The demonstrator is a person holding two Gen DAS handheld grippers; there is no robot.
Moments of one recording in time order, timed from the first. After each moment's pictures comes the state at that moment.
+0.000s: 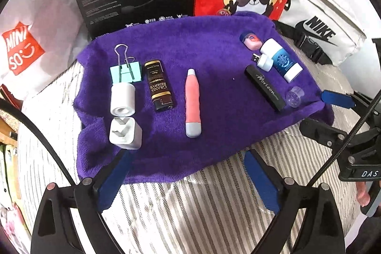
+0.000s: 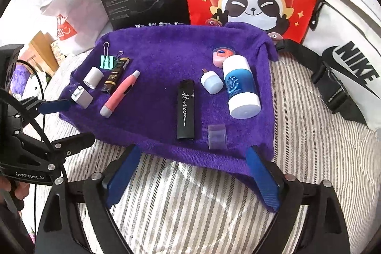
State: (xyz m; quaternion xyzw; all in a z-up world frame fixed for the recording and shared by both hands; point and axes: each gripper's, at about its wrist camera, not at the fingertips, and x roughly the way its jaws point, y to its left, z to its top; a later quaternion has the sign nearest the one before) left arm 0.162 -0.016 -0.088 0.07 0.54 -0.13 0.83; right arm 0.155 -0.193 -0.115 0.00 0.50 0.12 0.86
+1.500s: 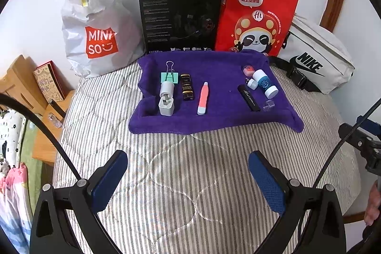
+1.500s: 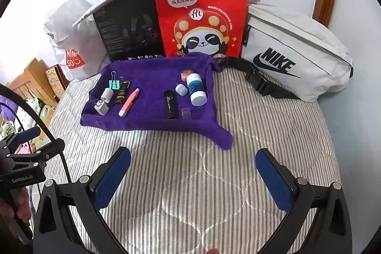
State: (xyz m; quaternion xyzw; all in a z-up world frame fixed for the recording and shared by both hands) left arm 0.053 0.006 0.015 0.02 0.49 -0.04 0.87; right arm 0.039 -0.228 -0.001 0.02 0.46 0.03 0.89
